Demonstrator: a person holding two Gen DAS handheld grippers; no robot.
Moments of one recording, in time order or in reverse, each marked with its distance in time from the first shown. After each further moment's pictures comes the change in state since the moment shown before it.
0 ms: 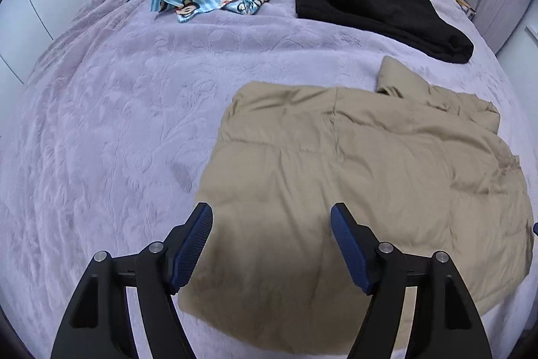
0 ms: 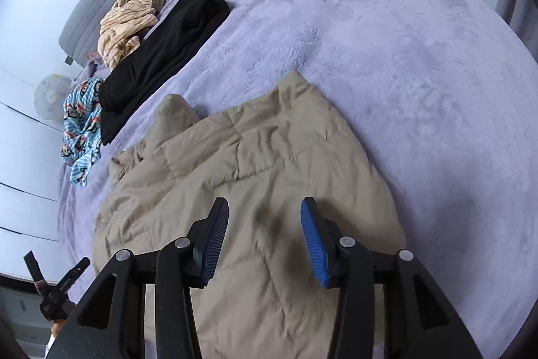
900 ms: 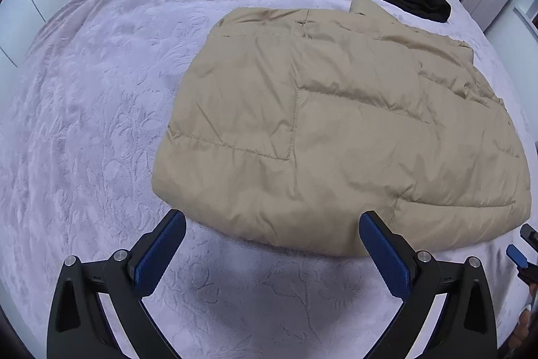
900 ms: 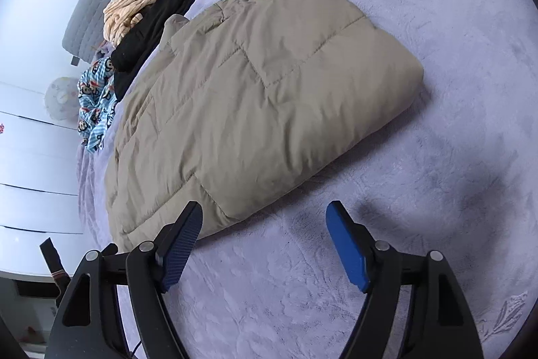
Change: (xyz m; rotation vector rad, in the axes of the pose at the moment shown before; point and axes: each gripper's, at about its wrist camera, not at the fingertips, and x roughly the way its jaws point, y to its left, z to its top) left arm -0.017 -0.009 -0.096 0.021 0.058 -0.033; right arm -0.016 -0.021 -0.141 0.119 0.091 0.089
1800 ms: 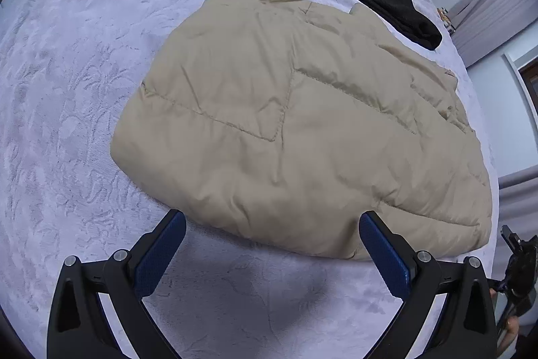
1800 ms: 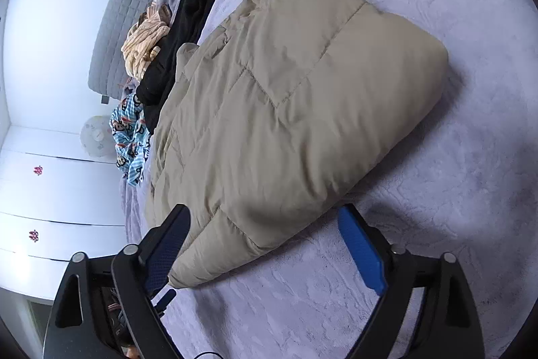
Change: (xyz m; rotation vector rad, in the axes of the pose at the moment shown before) left arm 0.019 0.019 -0.014 -0.169 0.022 -0.235; right arm 0.011 -0.022 0.007 0.151 -0.061 0.217
